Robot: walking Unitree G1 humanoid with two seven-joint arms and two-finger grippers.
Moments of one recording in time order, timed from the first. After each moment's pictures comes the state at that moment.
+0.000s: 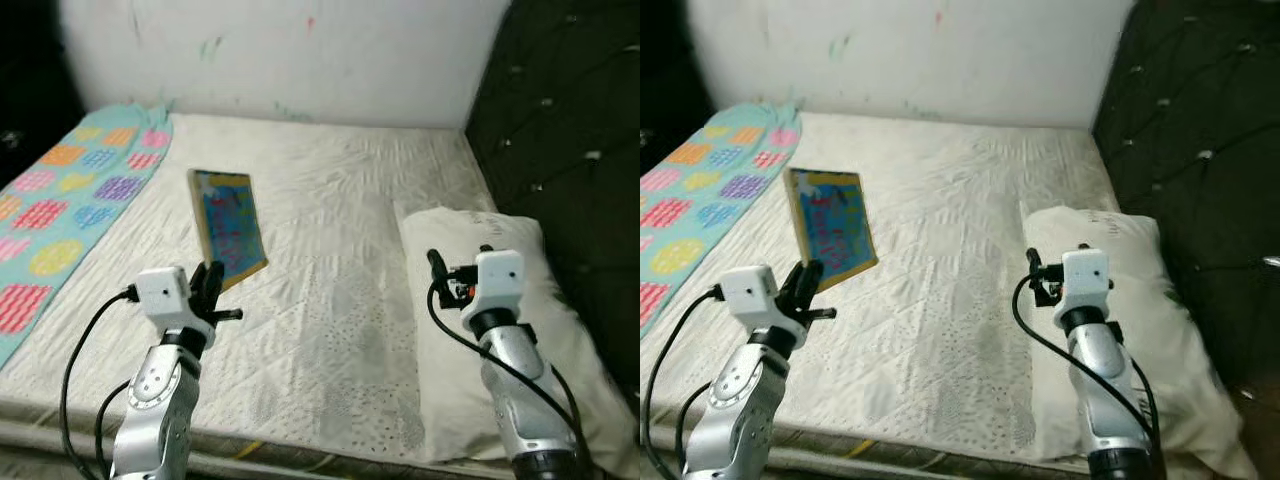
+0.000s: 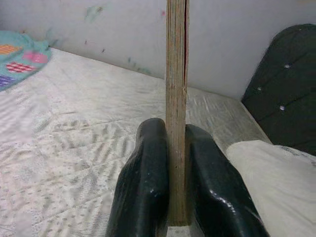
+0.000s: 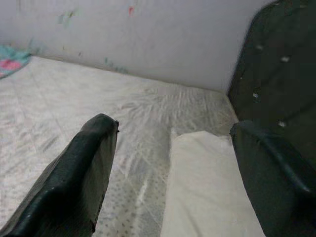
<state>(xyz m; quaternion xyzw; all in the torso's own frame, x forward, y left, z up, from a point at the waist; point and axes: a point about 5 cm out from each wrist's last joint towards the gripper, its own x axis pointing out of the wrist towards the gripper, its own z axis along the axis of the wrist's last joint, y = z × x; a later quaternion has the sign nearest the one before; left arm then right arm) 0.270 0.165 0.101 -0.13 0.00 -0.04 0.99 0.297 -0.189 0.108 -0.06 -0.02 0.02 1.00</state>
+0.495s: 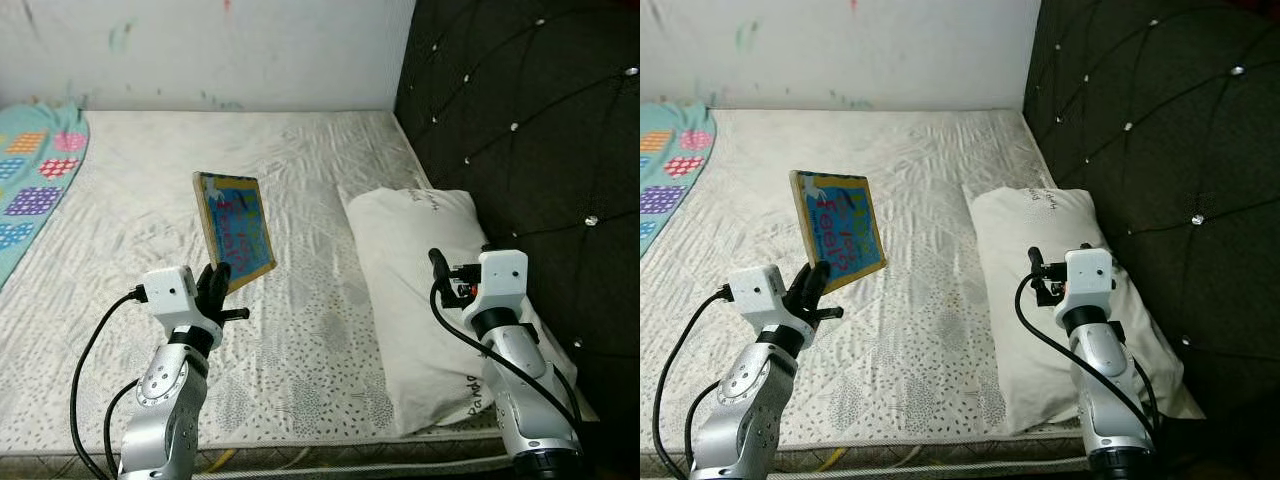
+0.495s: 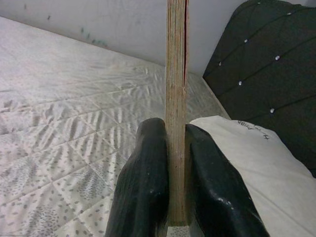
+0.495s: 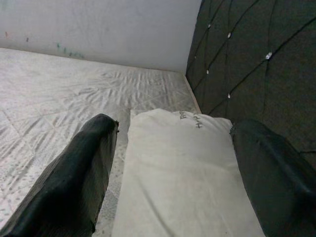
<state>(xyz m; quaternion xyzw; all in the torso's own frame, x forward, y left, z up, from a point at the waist) 0.271 0.159 0.098 -0.15 0.01 -0.04 0.99 0.297 -0.191 0.107 -0.06 -0.01 0.02 1.00</state>
